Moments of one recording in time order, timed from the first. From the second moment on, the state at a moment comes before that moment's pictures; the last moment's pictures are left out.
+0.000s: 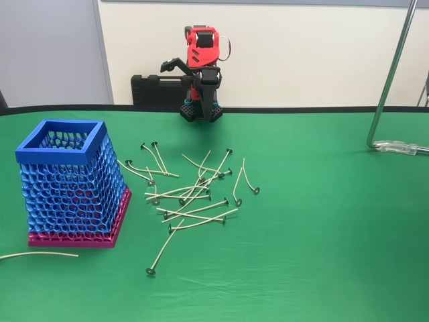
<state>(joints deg) -5.0 146.1 134.7 59.9 -5.0</state>
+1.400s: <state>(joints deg) -8.4 90.6 90.8 76.7 57.8</state>
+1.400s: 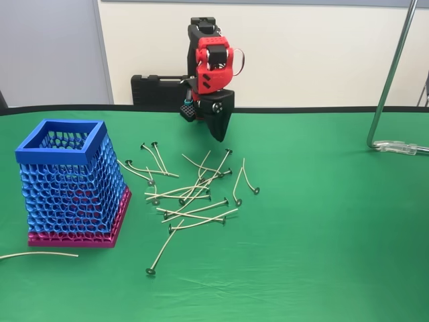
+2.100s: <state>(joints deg) -10.8 79.5 85.3 72.8 60.9</state>
